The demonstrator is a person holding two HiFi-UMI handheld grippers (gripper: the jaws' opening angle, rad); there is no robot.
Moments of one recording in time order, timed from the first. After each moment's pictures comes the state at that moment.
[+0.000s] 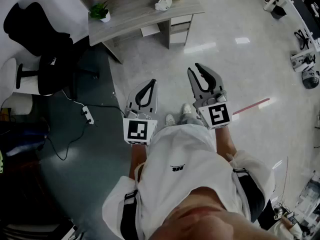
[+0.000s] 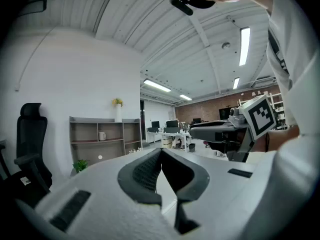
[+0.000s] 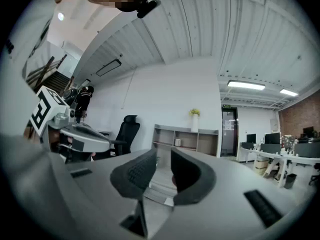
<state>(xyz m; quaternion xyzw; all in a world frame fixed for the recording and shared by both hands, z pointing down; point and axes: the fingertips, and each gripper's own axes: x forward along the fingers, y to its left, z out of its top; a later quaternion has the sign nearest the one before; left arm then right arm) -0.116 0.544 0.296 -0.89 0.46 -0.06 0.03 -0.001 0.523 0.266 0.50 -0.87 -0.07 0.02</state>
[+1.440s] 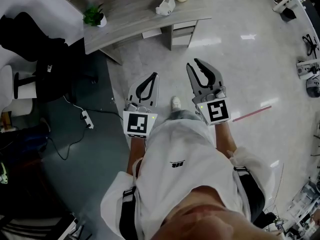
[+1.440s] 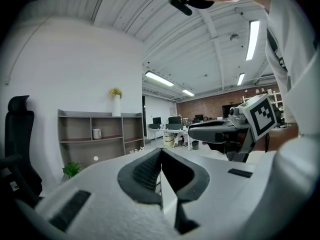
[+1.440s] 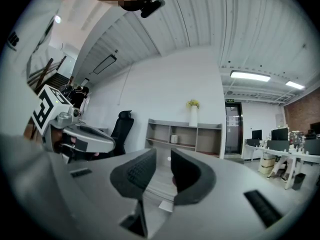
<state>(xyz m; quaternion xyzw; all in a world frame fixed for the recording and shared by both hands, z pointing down) -0.087 0.372 0.317 -0.88 0.46 -0.08 0.02 0.018 0.352 0.290 0.48 -0.88 -0.06 0.03</state>
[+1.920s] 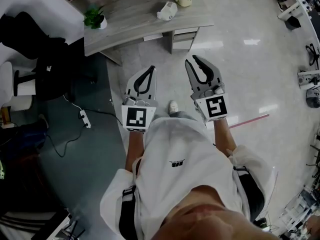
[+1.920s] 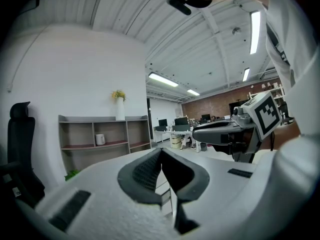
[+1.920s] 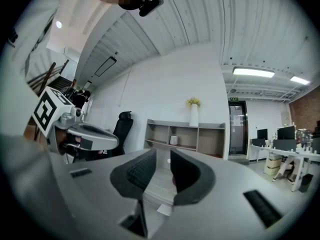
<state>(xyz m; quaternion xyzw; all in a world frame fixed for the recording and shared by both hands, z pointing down) -0.073 0.304 0.307 -0.86 0.49 -0.08 0.04 0.033 0.286 0.288 0.45 -0.89 -0.06 0.02</state>
